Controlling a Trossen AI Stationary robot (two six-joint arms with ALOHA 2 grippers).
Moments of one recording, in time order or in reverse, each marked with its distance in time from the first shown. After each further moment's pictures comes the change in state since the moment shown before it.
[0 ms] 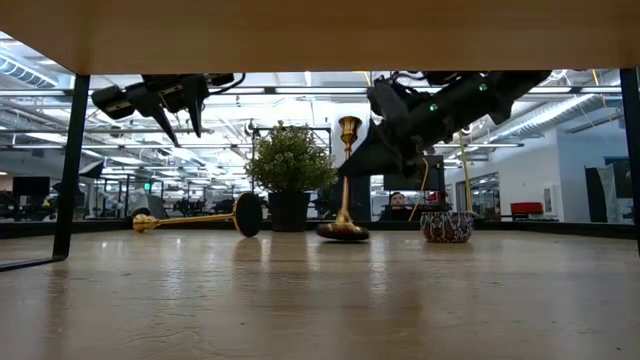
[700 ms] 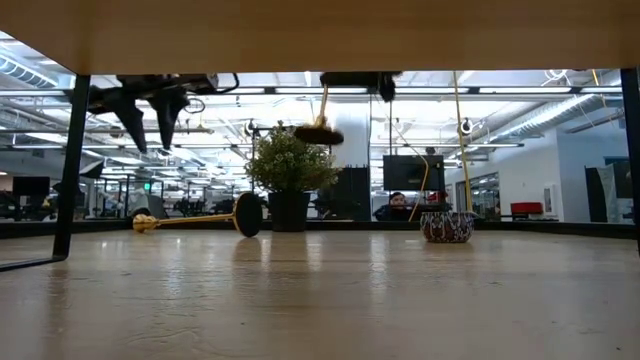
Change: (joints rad) left arm -0.048 0.000 0.000 -0.173 -0.155 0.087; right arm 0.005 -0.186 0.279 -0.339 -0.017 -0.148
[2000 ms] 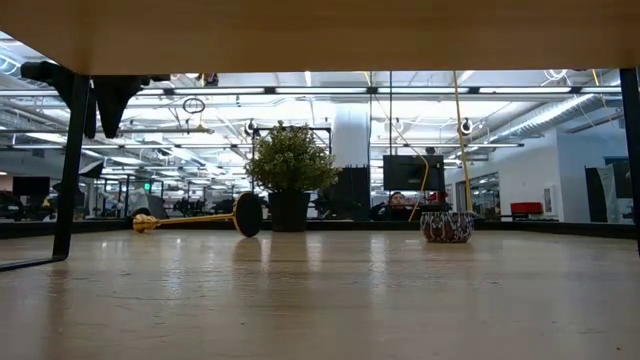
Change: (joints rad) left arm -0.150 -0.123 0.000 -0.319 -0.213 0.045; right arm 0.575 0.105 0.590 -0.567 0.327 0.061
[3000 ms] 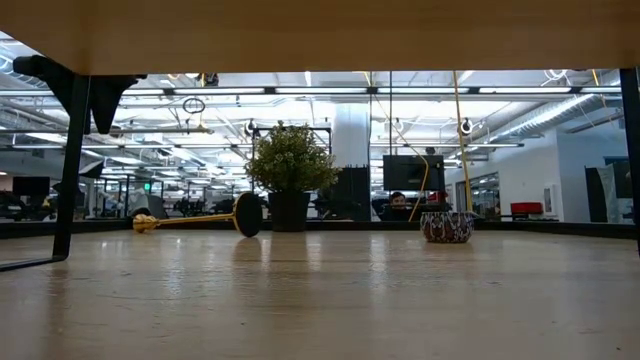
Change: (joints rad) left arm -0.126 -0.002 0.000 -0.002 -0.018 -0.054; right arm 0.077 0.189 0.169 -0.218 0.233 0.239
